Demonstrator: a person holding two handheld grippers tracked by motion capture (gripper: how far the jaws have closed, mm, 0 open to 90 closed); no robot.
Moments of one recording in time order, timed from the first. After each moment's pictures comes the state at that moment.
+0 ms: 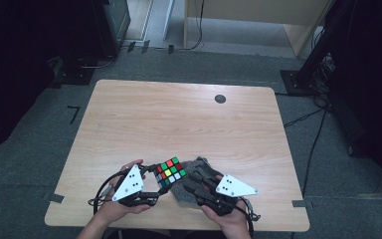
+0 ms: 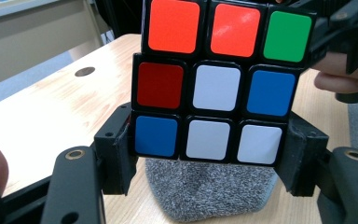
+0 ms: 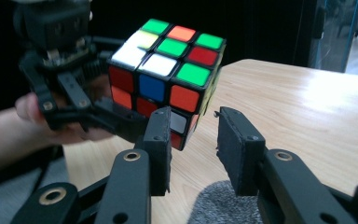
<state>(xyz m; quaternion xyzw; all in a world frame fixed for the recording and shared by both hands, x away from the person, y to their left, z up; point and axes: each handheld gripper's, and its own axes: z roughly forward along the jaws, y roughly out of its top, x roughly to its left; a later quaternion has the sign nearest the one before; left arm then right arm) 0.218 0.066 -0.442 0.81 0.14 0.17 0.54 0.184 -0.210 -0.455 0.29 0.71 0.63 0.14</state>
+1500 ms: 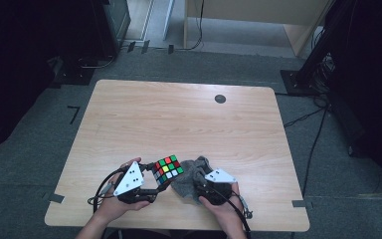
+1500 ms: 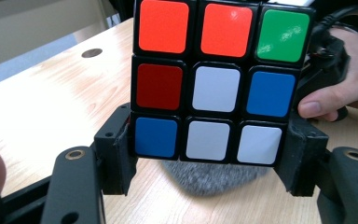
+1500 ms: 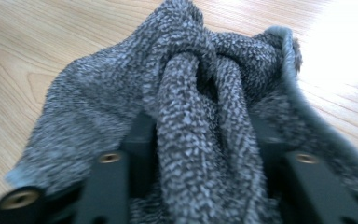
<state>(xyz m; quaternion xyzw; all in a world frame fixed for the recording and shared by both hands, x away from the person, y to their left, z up) 0.228 0.070 -0.447 0.82 0.18 0.17 0.52 0.221 -0.210 -0.522 0.47 0.77 0.40 0.18</state>
